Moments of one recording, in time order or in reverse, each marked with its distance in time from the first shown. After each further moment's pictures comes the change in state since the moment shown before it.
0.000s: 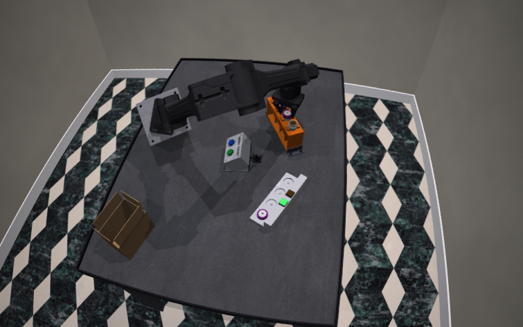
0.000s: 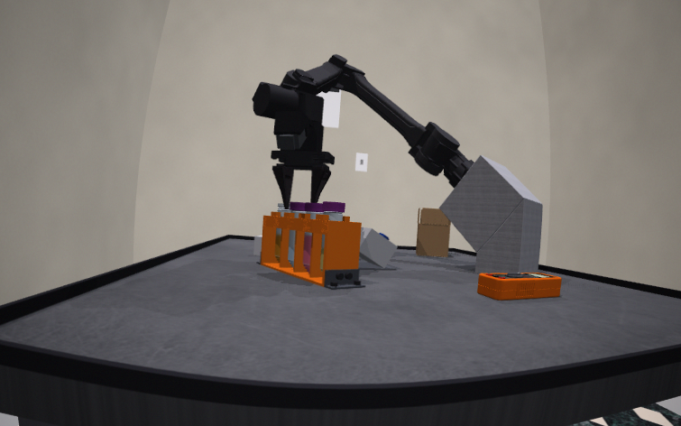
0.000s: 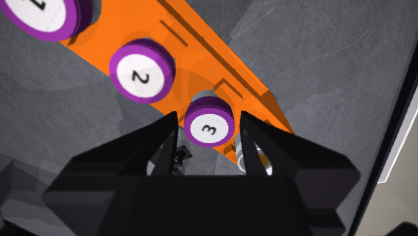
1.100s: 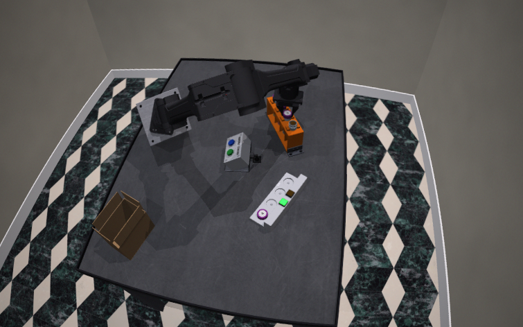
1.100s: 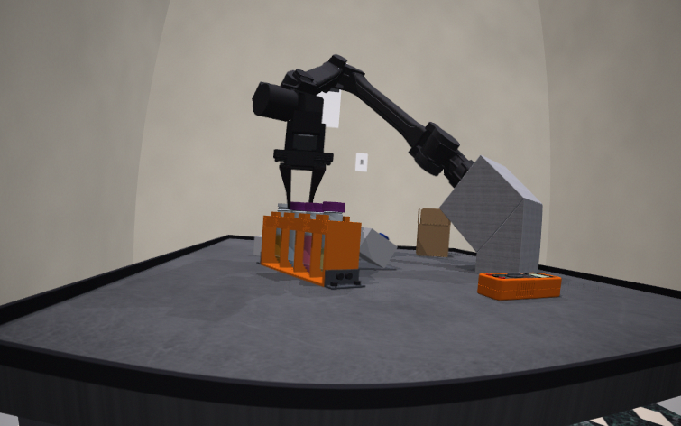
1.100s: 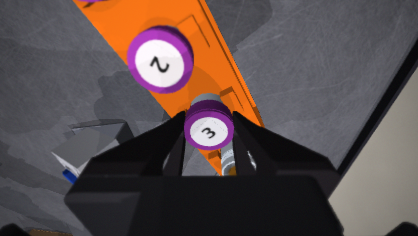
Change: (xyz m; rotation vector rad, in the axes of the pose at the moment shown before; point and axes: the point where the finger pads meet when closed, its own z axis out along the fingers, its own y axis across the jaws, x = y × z) arm -0.002 0.000 0.000 -0.001 -0.010 -0.289
